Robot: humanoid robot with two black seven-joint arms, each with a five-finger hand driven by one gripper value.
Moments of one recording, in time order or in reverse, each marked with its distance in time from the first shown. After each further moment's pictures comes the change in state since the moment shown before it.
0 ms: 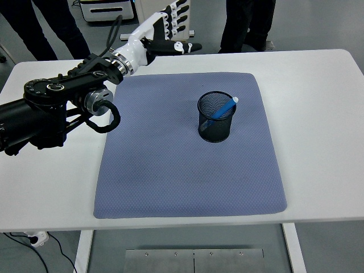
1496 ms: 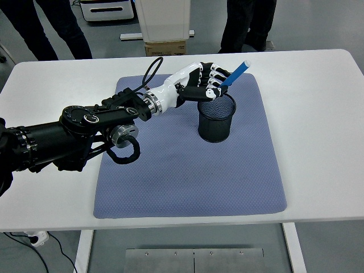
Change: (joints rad) left arm 0.025 -0.133 0.149 -0.117 0.020 -0.004 -0.014; right arm 0.000 0.000 0.000 0.000 0.000 0.000 0.000
